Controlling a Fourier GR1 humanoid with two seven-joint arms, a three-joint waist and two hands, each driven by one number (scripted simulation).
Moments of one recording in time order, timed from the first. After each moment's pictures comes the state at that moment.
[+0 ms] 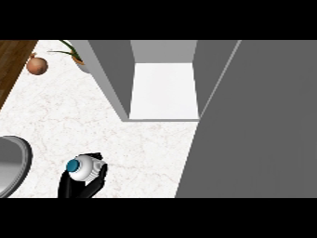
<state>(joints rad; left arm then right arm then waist) 0.04 0.01 0.04 -0.91 0.23 -0.01 -0.79 0.10 -0.28 0.77 -2.46 0.16 -0.44 0.32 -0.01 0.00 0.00</state>
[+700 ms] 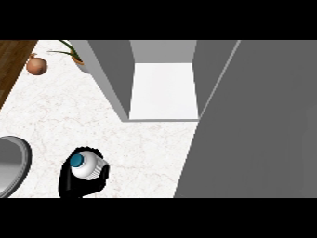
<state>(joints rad) -0.01 0.02 0.02 -0.93 0.34 -0.09 -0.77 0.09 -0.31 0.77 -2.44 0.16 -0.46 0.33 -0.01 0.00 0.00</state>
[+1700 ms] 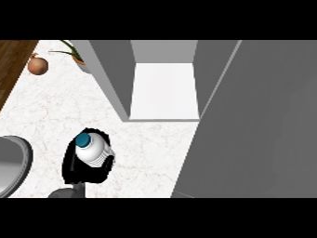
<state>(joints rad) -0.04 0.03 -0.06 -1.19 0.35 -0.11 -0.51 0.06 -0.30 0.80 -2.43 0.18 -0.49 0.34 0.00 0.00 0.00</state>
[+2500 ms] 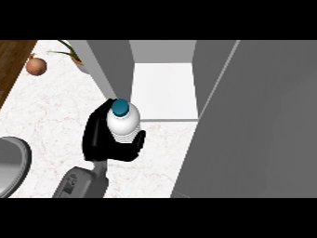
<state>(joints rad) -0.20 0.00 -0.26 -1.44 0.34 0.23 -0.27 0.09 -0.33 0.78 -2.44 0.17 -0.49 0.28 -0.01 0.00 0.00</state>
